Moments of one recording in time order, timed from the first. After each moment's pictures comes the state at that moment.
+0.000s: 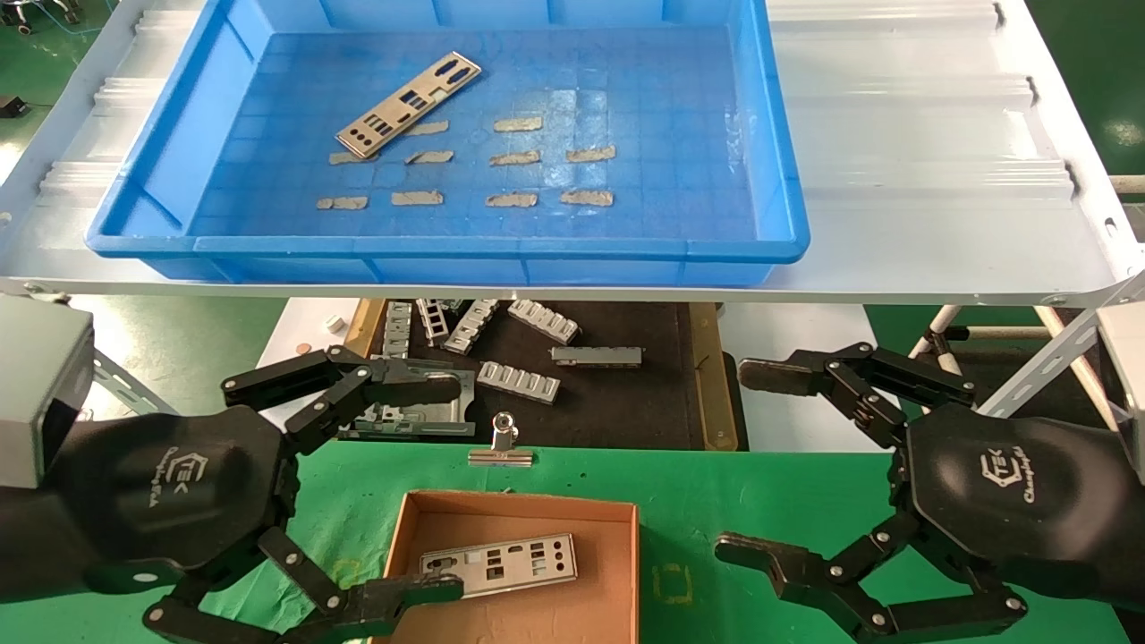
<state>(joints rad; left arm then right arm) -1.07 0.61 0.28 -1.28 0.73 1.49 -0.19 1.10 -0.54 -0.44 1.23 -0.61 -1.41 0.10</state>
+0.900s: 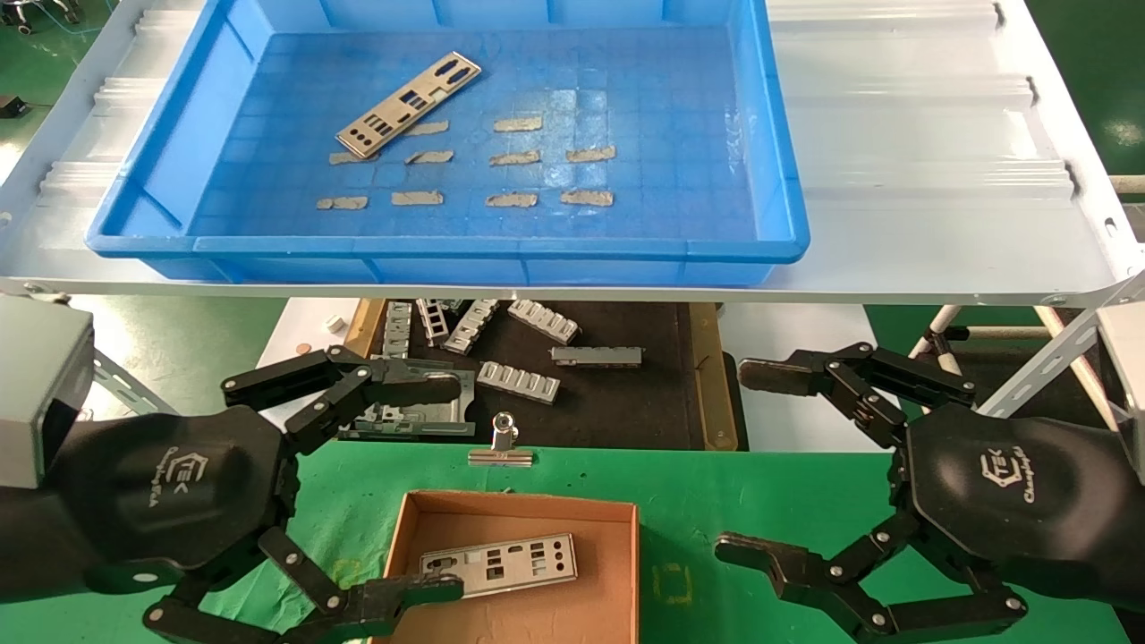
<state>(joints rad) -1.07 0.61 0.28 -1.28 0.73 1.49 -0.19 1.10 -0.54 -0.44 1.23 -0.61 -1.41 0.10</state>
